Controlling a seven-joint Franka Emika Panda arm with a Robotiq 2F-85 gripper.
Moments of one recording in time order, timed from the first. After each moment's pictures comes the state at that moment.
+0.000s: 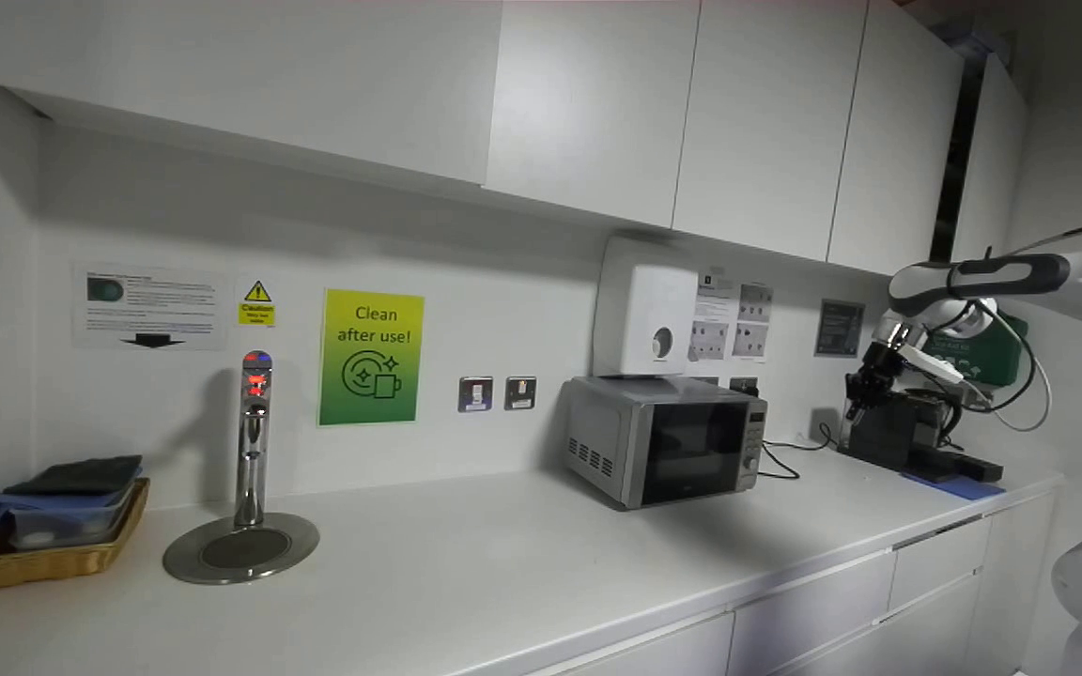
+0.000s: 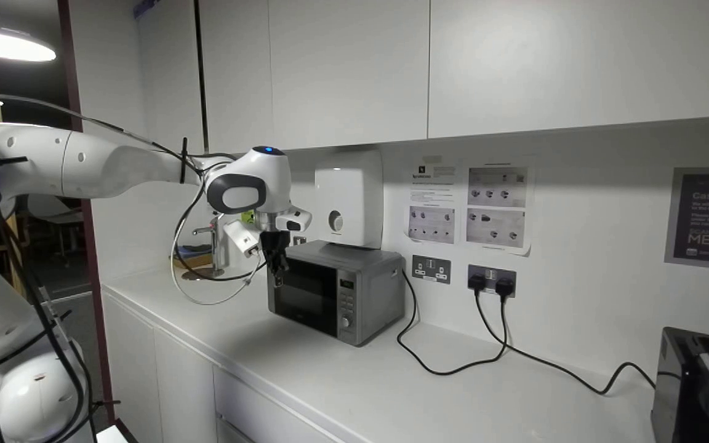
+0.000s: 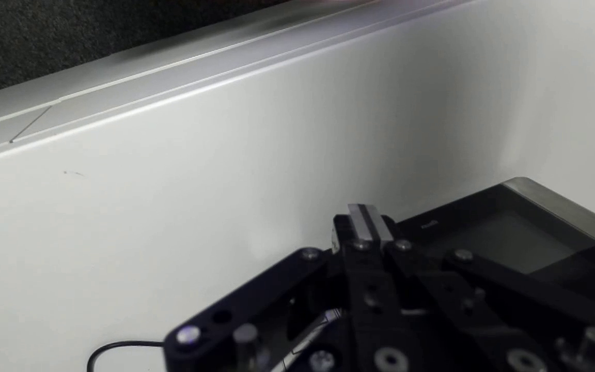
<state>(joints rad) -0.16 -0.46 -0.22 -2.21 0.21 1.89 -0.16</state>
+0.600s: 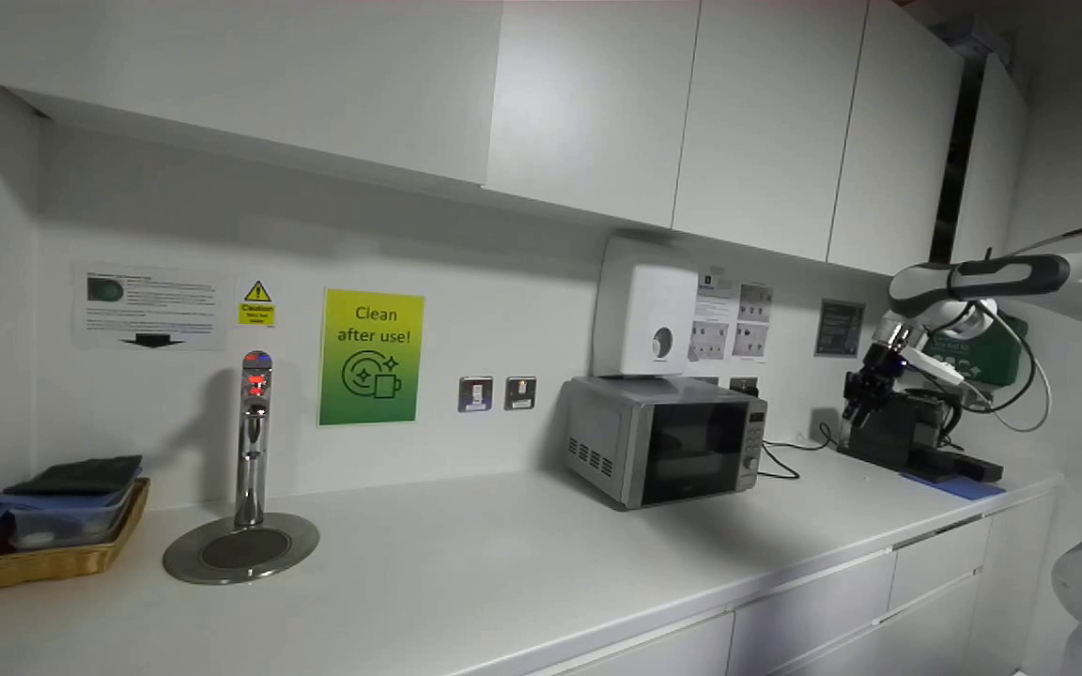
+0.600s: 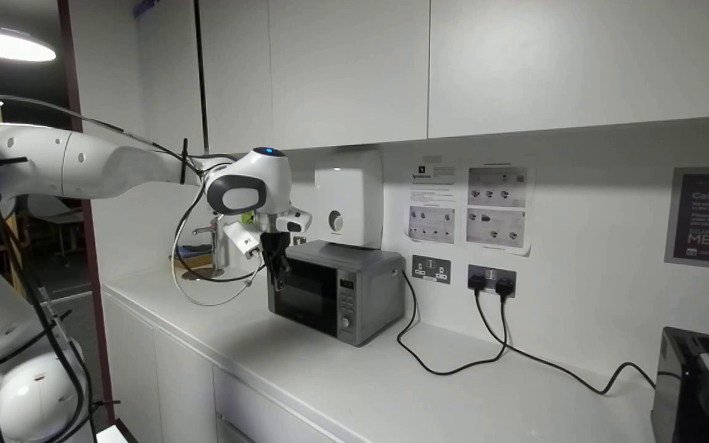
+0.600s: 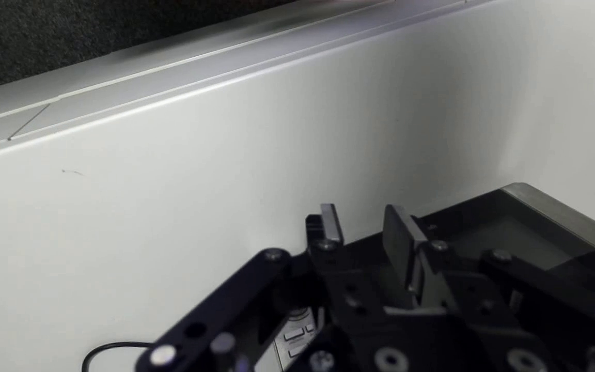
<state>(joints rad) -0.16 -0.46 -0.22 -2.22 0.21 1.89 -0.17</state>
